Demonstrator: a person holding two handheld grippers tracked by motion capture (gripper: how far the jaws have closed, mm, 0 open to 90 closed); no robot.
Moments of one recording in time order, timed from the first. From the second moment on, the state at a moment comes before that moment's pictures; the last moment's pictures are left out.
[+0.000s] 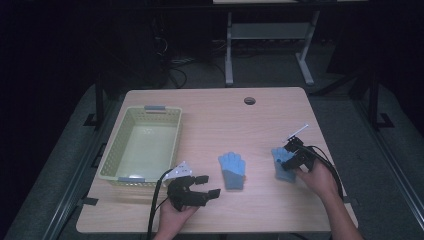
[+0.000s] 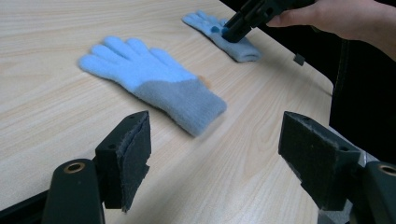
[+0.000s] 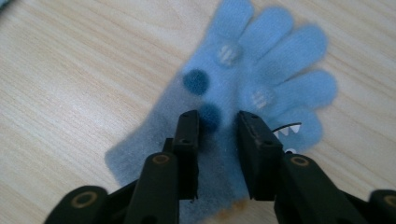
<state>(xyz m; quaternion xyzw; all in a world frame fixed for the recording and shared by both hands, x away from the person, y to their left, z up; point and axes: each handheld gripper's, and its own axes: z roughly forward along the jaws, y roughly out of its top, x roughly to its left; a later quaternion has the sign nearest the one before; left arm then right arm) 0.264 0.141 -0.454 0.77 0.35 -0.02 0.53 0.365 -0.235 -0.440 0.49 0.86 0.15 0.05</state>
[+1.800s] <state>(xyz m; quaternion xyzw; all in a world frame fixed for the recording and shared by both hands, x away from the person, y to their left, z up) 0.266 0.148 -0.454 0.77 0.36 -0.01 0.53 0.341 -0.209 -0.361 0.44 0.85 0.27 0.08</state>
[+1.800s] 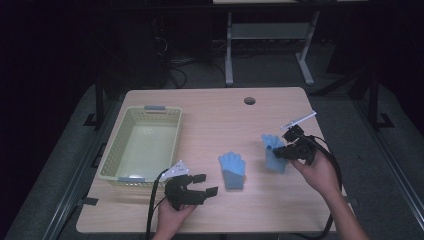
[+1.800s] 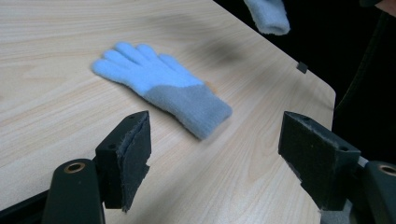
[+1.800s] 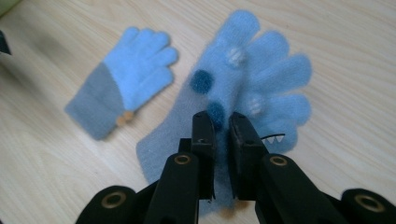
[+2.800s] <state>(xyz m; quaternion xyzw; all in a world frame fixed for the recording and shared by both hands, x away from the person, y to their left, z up) 0.266 0.151 -0.452 0.76 0.36 -0.01 0.54 0.338 -0.152 -0.349 0.37 0.89 0.27 0.06</state>
